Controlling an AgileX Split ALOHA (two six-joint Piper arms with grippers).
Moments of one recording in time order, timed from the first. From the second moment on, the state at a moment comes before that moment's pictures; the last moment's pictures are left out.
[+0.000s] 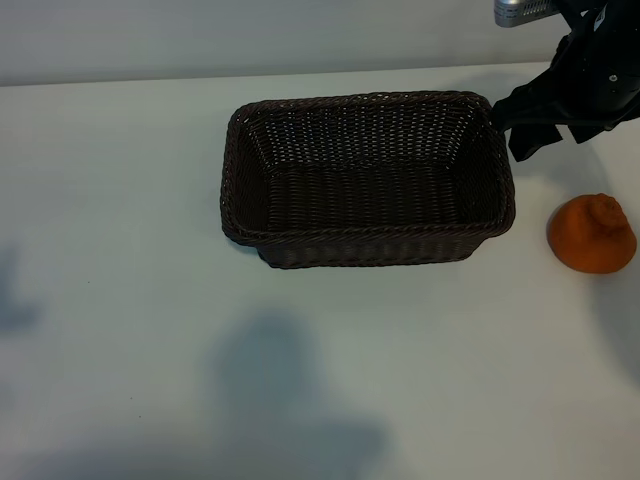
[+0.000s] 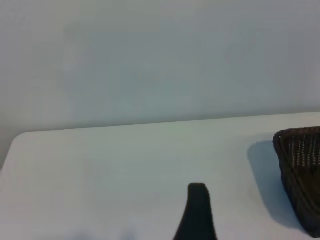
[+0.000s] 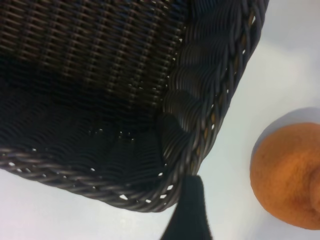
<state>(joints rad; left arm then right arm) 0.11 0.45 -0.99 -0.15 0.87 0.15 0.14 1.73 -1.42 0.07 1.05 -0.07</state>
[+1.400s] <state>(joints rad) 0.09 0.05 -0.51 -0.03 1.12 0.03 0.14 1.73 -1.42 0.07 1.06 -0.09</state>
